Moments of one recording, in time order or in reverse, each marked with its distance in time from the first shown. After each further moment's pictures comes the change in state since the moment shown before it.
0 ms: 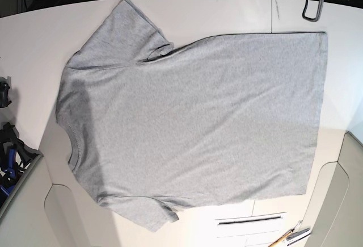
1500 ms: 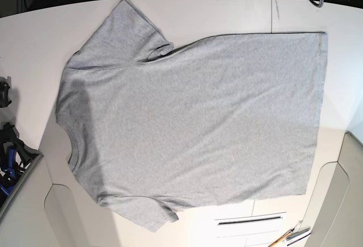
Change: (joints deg) left arm 8.5 -3.7 0.0 10.0 -0.4 0.1 -3.5; right arm -2.4 1.0 0.0 1.4 0.0 -0.2 4.6
